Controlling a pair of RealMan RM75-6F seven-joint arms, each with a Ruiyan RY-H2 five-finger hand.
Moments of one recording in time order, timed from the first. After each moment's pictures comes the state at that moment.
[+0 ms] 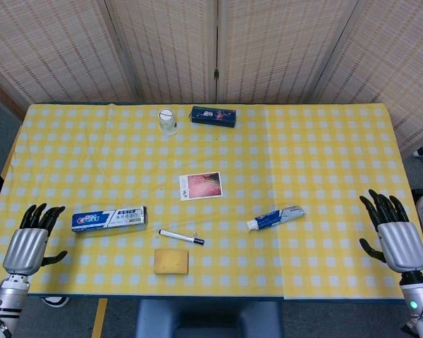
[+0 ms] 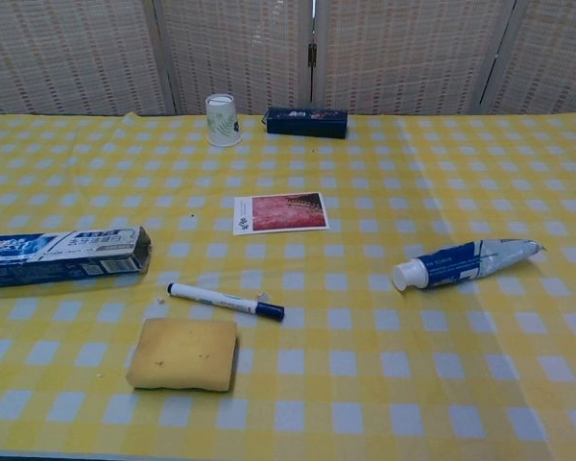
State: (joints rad) left arm -0.21 -1.22 -0.04 -1.56 1.44 1.36 0.18; right arm 0.13 -1.09 0.04 -1.61 -1.49 1.41 -0.10
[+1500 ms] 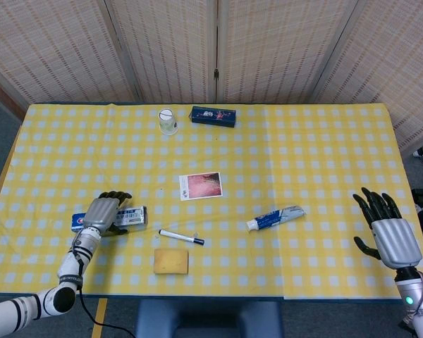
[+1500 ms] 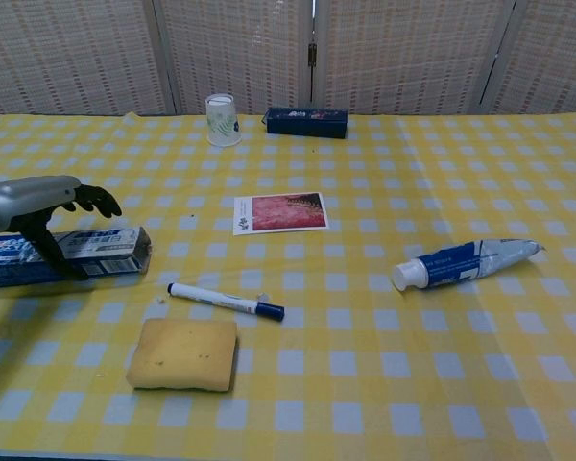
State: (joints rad) left arm -0.63 -1.48 -0.20 -1.45 0.88 0.86 0.45; right arm 0.16 -1.09 0.05 -1.62 -1.50 1.37 -0.08
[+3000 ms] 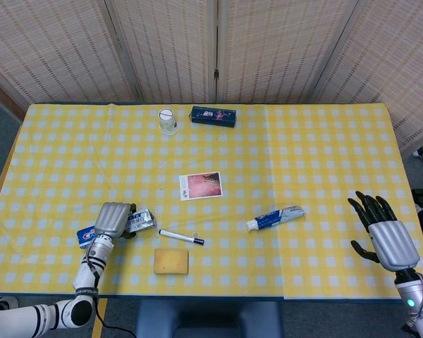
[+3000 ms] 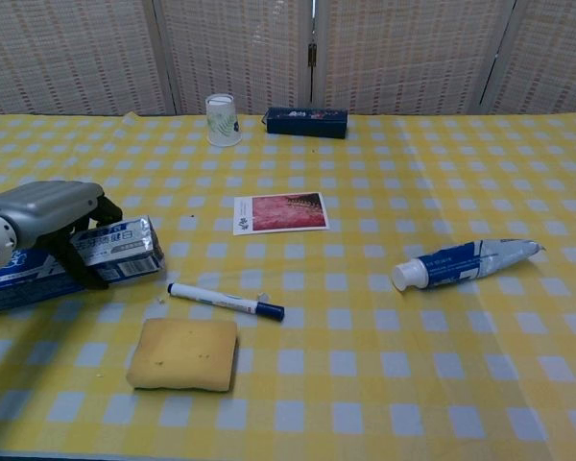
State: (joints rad) left arm -0.64 -1.58 -0.11 -1.49 0.93 1.11 0.56; right arm 0.17 -1.08 0.02 -1.59 -1.56 1.36 -0.01
